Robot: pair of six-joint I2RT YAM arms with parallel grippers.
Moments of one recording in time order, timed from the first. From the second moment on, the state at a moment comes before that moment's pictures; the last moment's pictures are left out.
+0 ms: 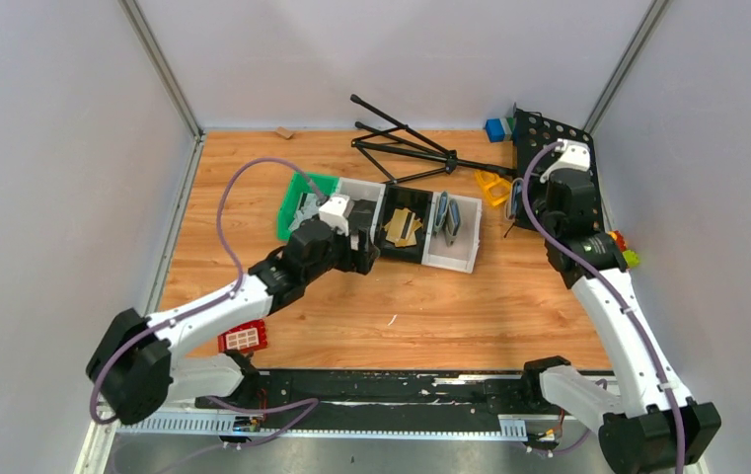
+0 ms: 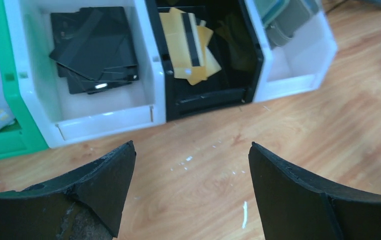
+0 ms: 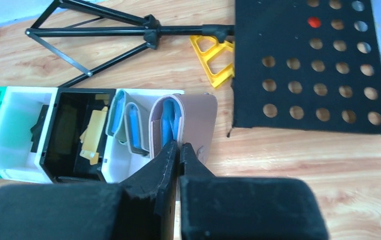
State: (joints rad) left arm -0.72 1.13 0.61 0.12 -0.07 -0.38; right arm 0.20 1.03 1.06 -0.45 0.17 0.30
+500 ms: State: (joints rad) left arm -0.73 1.73 1.18 -0.21 -0.30 -0.30; right arm 0.19 0.87 0.94 -0.54 0.15 0.30
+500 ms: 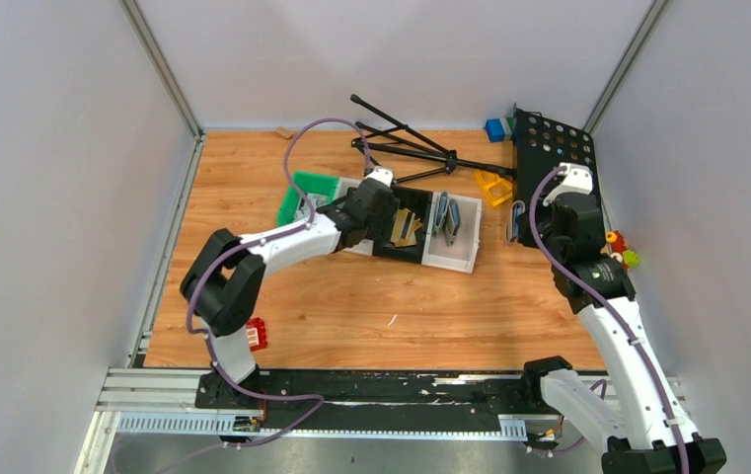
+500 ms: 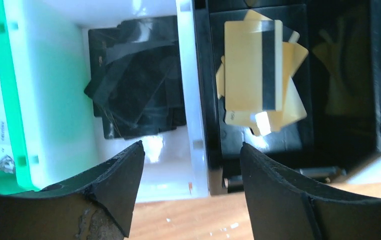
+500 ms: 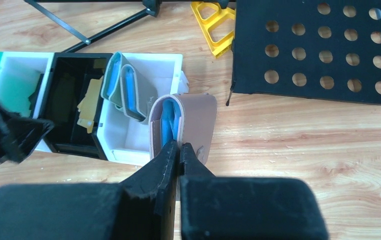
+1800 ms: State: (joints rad) left arm -0.31 1.59 1.04 -0.52 -0.52 -0.74; right arm 0.19 0.90 0.81 -0.38 -0.21 0.42
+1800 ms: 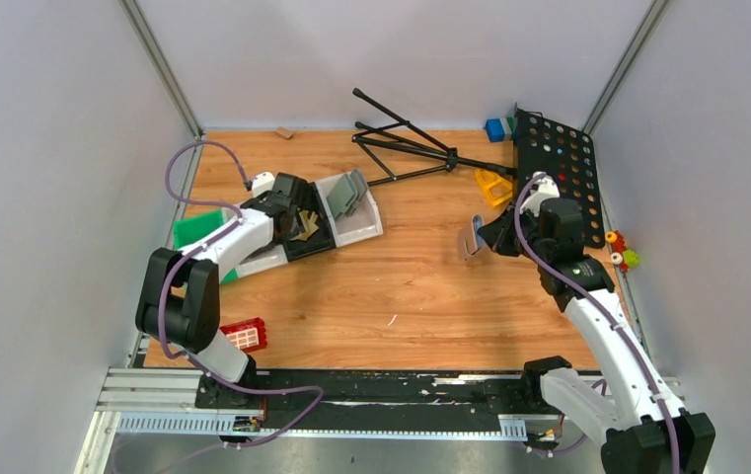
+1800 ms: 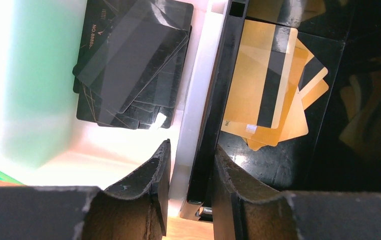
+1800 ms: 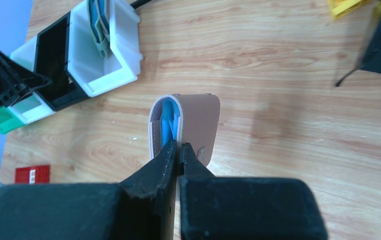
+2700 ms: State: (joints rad) left arm -0.16 1.56 1.01 -0.50 -0.61 -0.86; right arm 0.23 0.98 0.73 -0.27 -0.33 0.48
